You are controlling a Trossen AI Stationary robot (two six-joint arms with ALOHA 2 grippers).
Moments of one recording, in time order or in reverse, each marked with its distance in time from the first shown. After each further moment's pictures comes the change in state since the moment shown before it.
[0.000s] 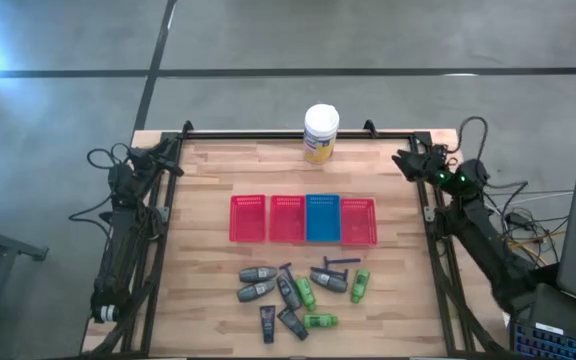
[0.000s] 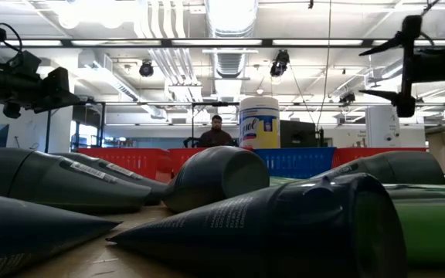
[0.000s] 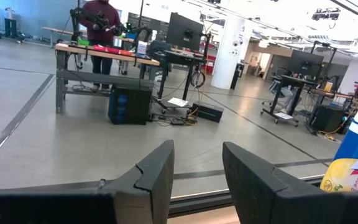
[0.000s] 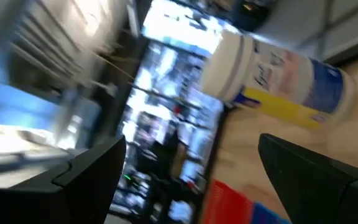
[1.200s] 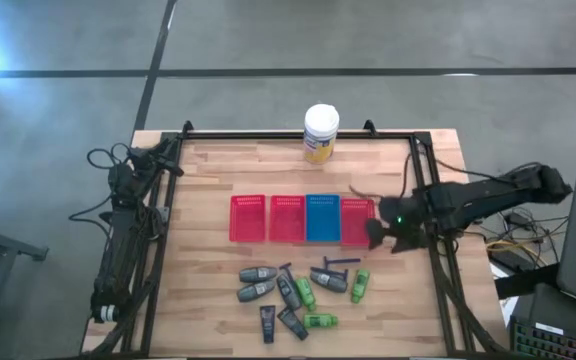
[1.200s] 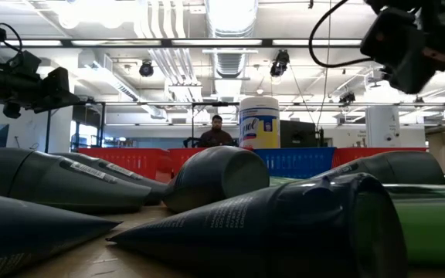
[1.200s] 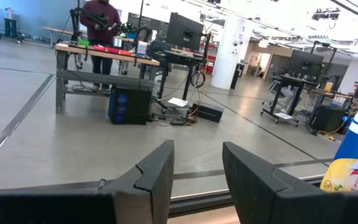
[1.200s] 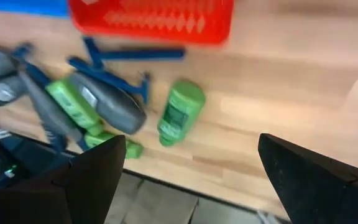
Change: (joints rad) left arm 0.000 0.000 0.000 0.000 0.000 0.000; right arm 1.298 0.820 0.541 -0.912 0.313 0.525
